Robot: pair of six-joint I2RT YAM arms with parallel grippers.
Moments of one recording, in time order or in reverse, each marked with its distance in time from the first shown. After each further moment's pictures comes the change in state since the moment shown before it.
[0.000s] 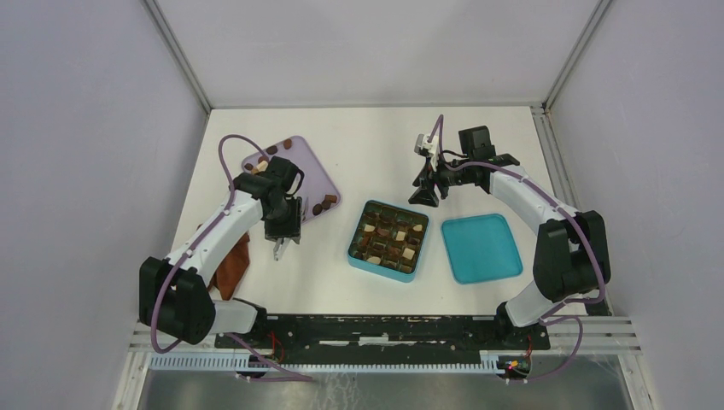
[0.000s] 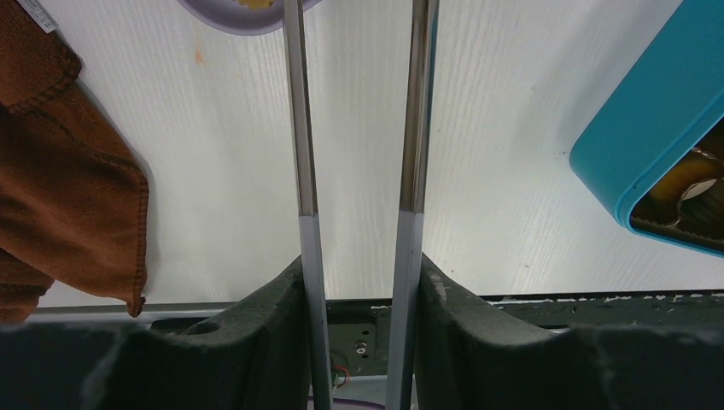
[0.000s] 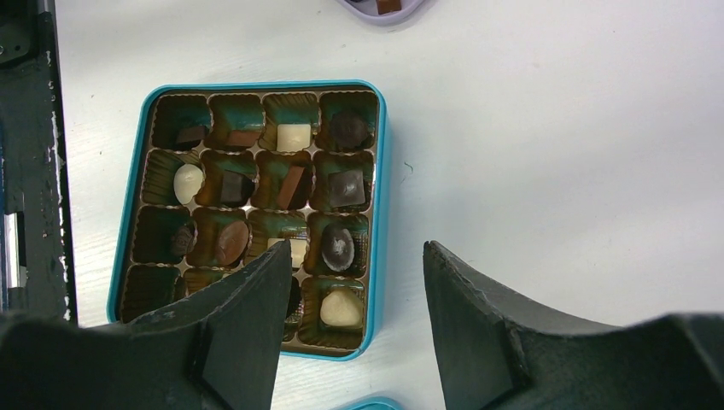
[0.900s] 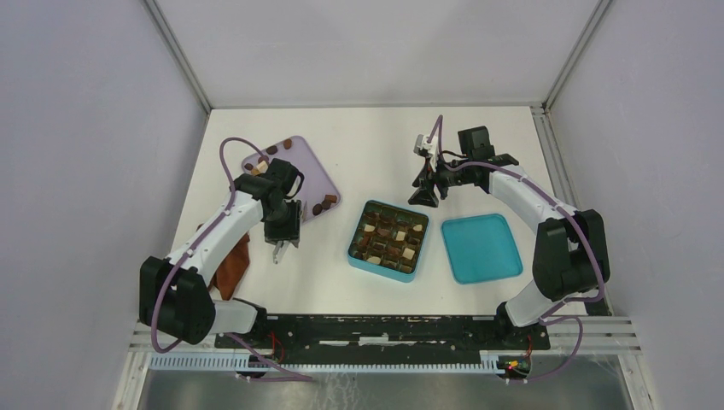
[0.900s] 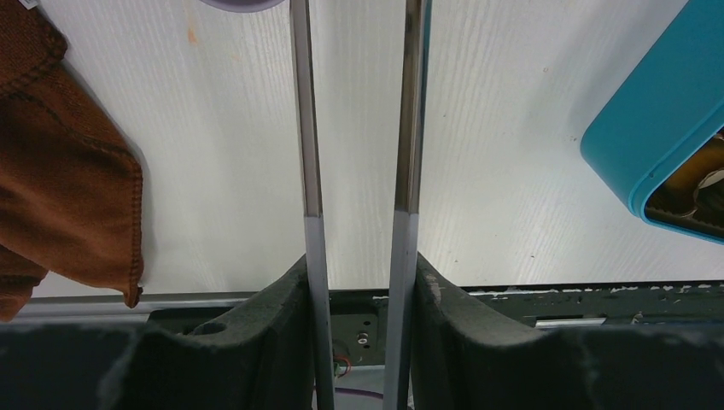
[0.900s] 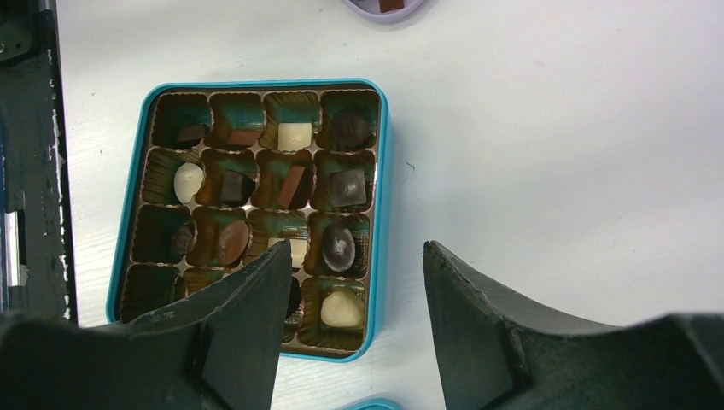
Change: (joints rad) left arm 0.000 0.000 -0.013 -0.019 0.010 0.000; right arm 0.003 0.007 0.000 0.000 -0.002 -0.004
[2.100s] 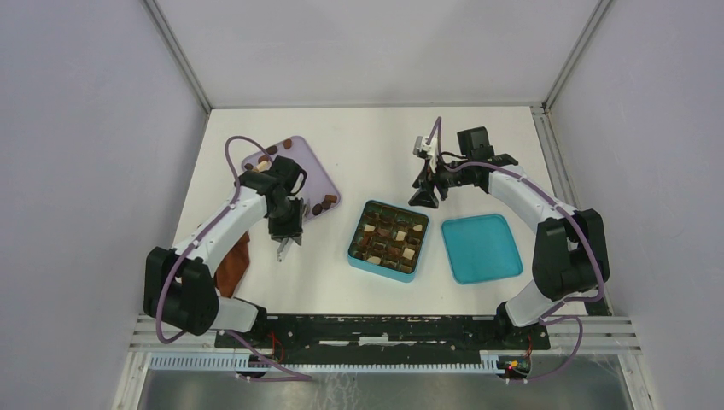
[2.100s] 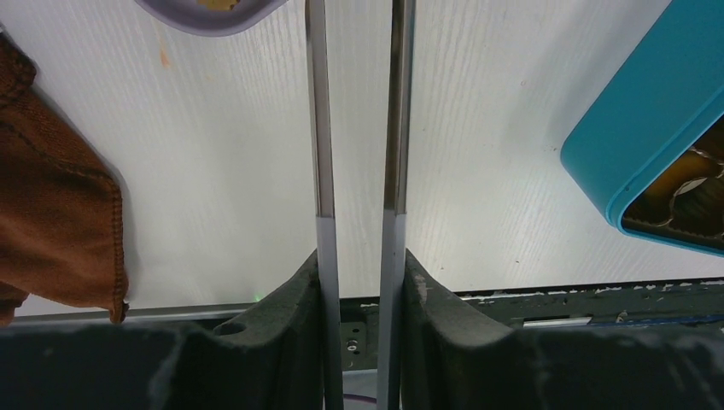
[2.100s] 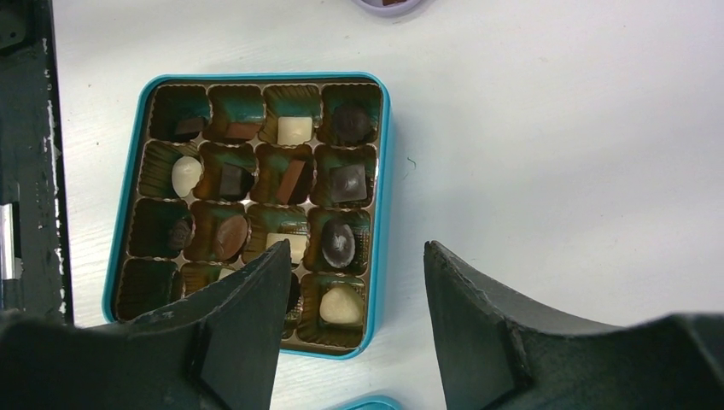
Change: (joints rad) left arm 0.000 0.056 0.013 0.031 0.040 0.000; right arm 0.002 0.002 0.000 -0.012 -0.003 -0.016
